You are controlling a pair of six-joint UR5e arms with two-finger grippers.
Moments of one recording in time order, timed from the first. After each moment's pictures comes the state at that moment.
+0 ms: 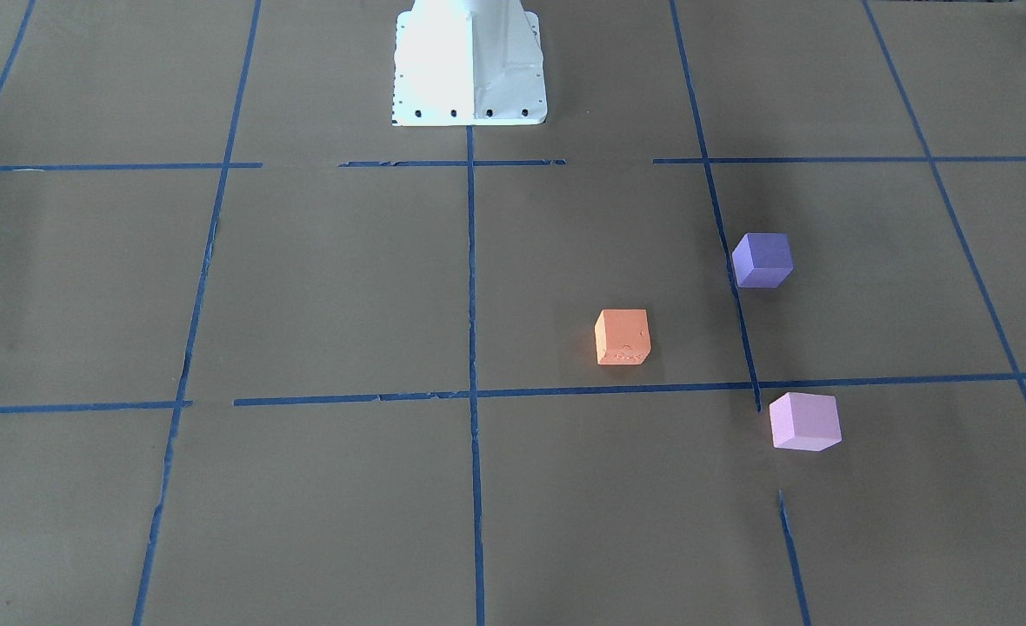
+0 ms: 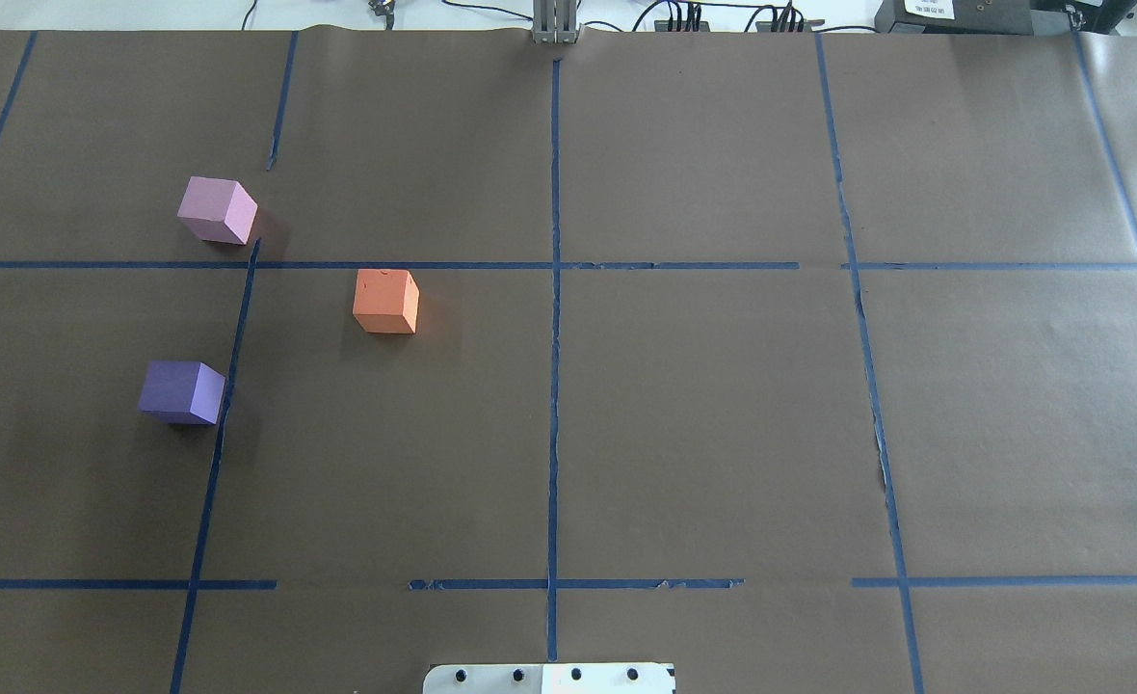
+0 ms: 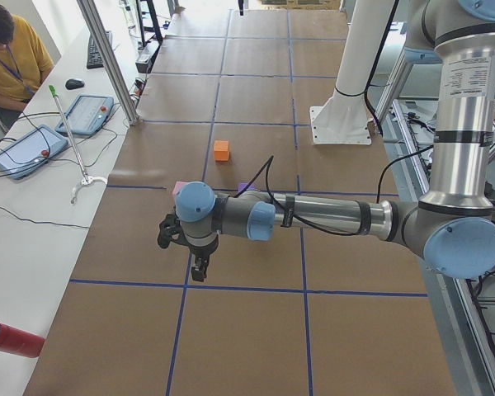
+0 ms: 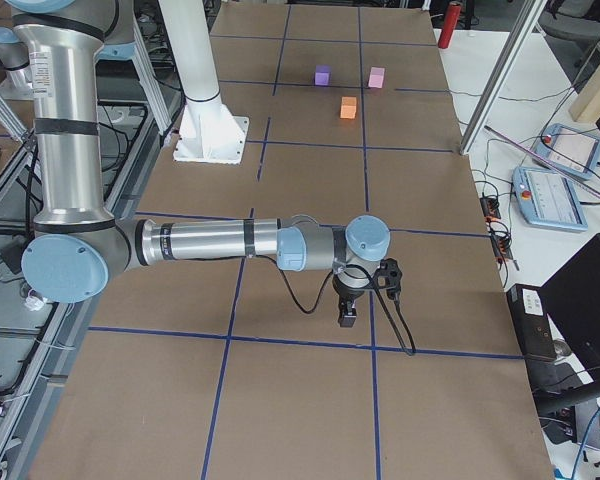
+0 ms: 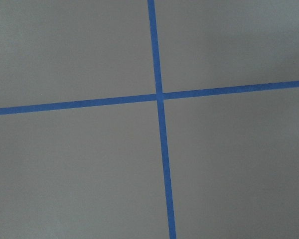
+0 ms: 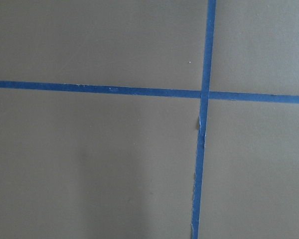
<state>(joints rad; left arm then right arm) -1.52 -1.59 -1.66 -1.66 -2.42 0.03 1.46 -1.56 1.64 -1.61 2.38 0.06</state>
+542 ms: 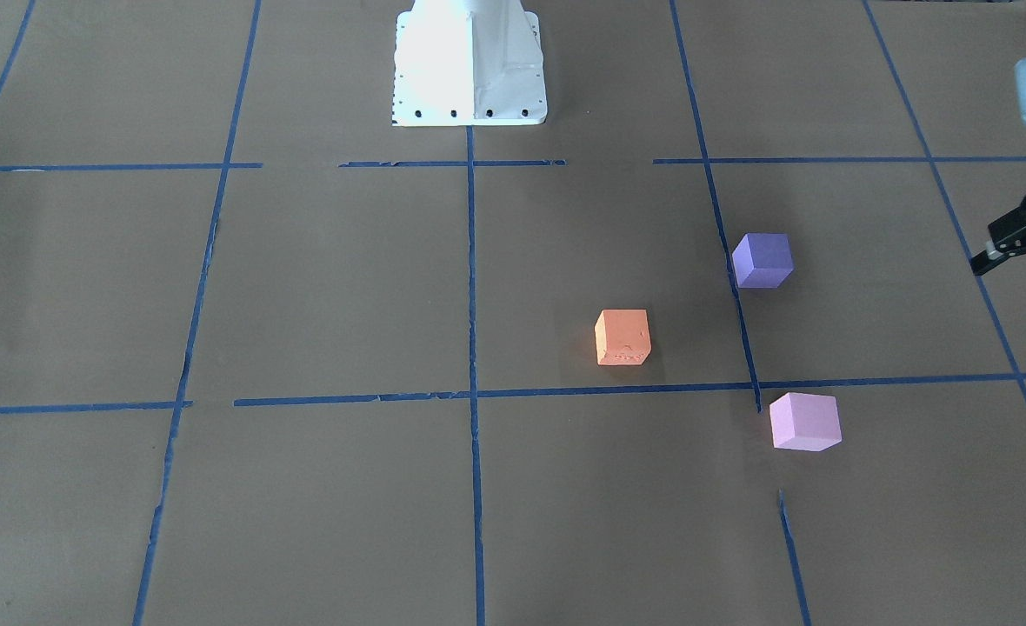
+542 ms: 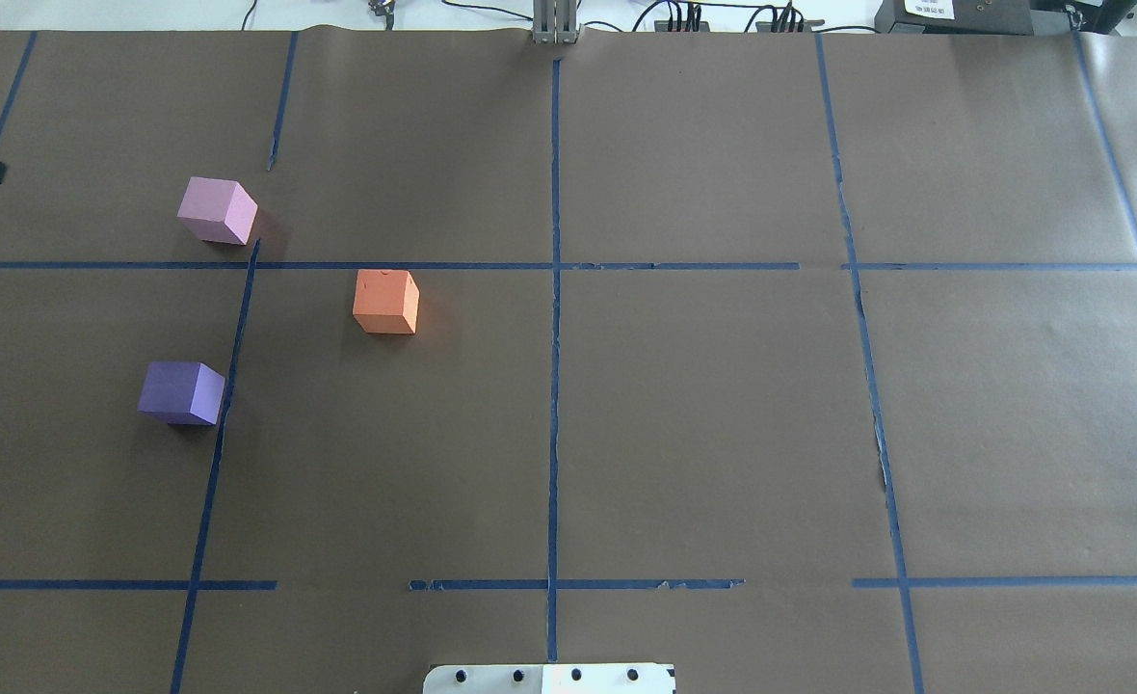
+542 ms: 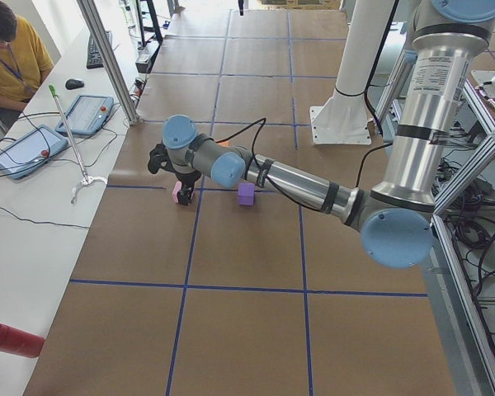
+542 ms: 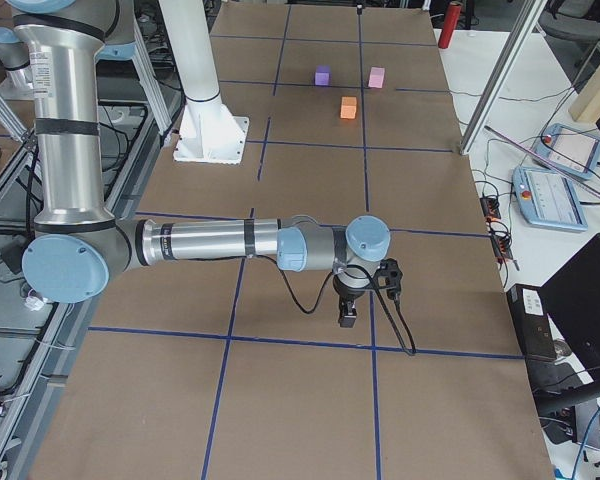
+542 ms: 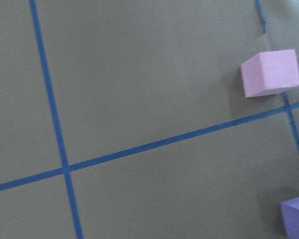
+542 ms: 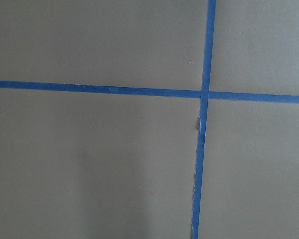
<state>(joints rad) -1.29 -1.81 -1.71 -1.74 -2.46 -0.43 1.46 -1.56 1.64 -1.61 2.38 0.06</state>
